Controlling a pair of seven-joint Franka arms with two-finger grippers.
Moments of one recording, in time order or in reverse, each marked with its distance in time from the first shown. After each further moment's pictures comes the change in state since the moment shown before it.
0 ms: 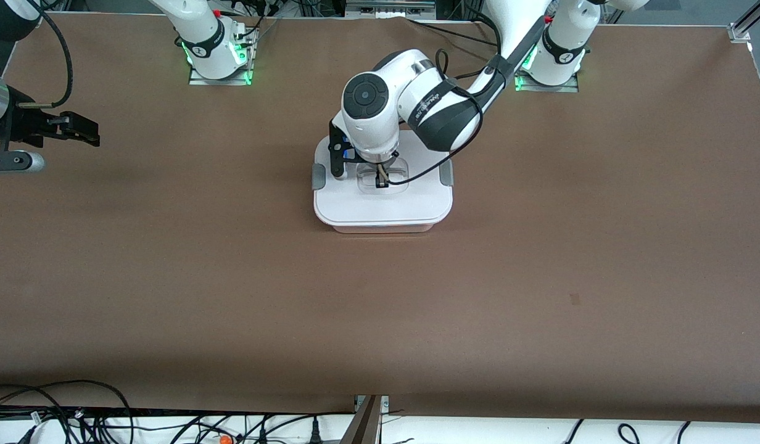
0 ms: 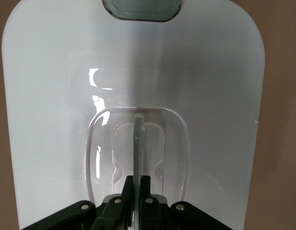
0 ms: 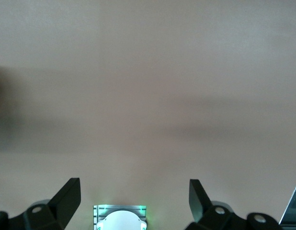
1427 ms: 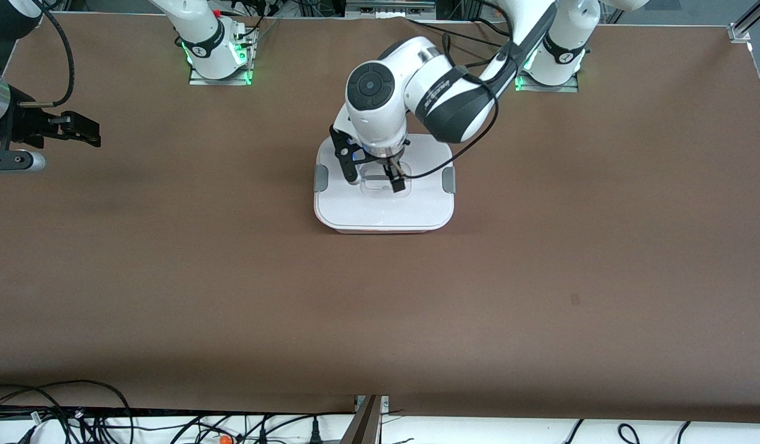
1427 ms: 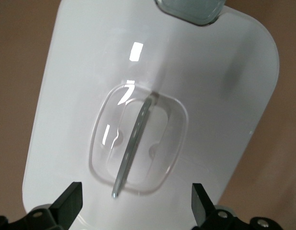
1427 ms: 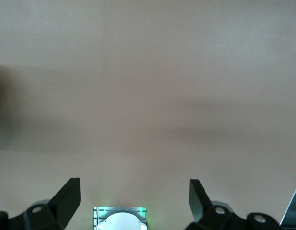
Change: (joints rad) left arm 0.012 -0.062 0.014 0.023 0.000 -0.117 -0.306; right arm 0.002 0.002 0.006 0.007 0.000 0.004 0.001
